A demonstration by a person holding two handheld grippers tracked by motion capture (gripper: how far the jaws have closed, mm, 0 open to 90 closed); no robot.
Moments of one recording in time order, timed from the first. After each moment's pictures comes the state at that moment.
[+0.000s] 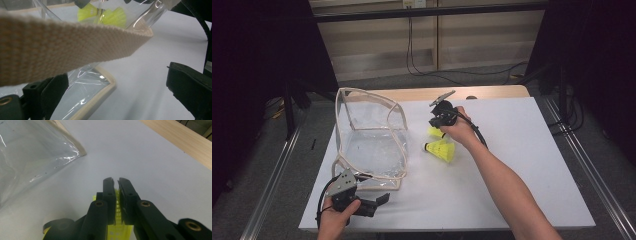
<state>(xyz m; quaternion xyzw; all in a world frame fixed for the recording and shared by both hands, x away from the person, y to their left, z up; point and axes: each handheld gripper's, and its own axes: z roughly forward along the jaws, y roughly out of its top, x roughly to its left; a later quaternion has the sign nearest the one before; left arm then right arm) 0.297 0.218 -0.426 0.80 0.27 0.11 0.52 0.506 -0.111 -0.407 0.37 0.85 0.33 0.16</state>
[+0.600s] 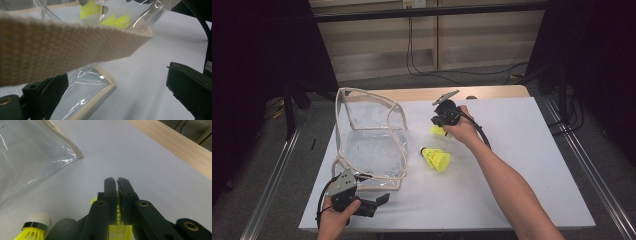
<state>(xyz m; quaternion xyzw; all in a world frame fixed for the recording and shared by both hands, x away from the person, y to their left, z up) 0.297 0.218 -0.426 0.80 0.27 0.11 0.52 0.503 -0.119 -0.403 0.37 0.85 0.35 0.17</state>
